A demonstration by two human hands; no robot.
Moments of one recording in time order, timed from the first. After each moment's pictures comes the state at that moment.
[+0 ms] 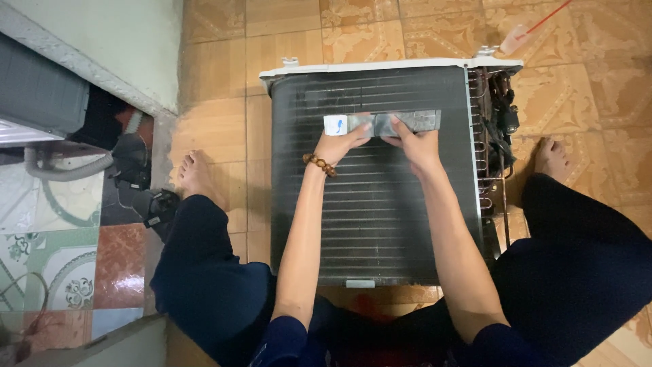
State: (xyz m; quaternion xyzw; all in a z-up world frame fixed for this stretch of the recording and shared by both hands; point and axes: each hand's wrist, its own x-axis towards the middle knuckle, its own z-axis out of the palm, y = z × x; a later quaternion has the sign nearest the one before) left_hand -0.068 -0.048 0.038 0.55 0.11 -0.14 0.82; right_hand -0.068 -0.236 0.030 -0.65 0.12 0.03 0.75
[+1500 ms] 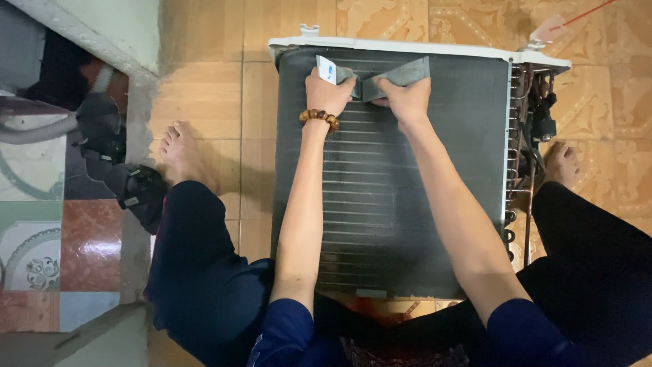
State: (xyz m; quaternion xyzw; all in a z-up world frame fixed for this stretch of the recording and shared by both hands) left_hand 0.012 0.014 0.003 0.72 0.21 0.03 0.66; right_hand 0.016 -0.153 0.025 -0.70 0.10 0.04 0.70
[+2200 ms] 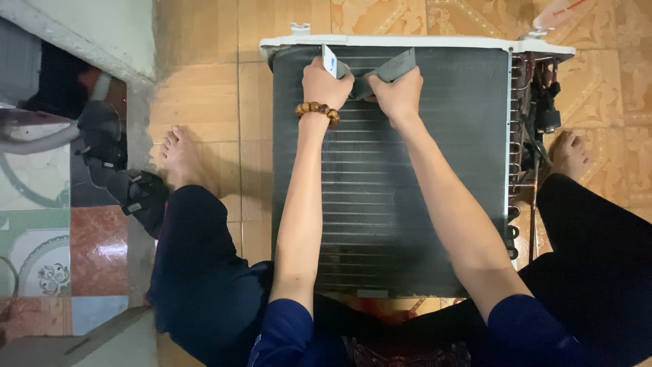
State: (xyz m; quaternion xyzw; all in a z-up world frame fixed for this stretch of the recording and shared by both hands) left_hand 0.026 0.009 -0.007 0.86 0.14 0.10 0.48; right_hand 0.016 -0.145 0.038 -0.80 0.09 0.04 0.59
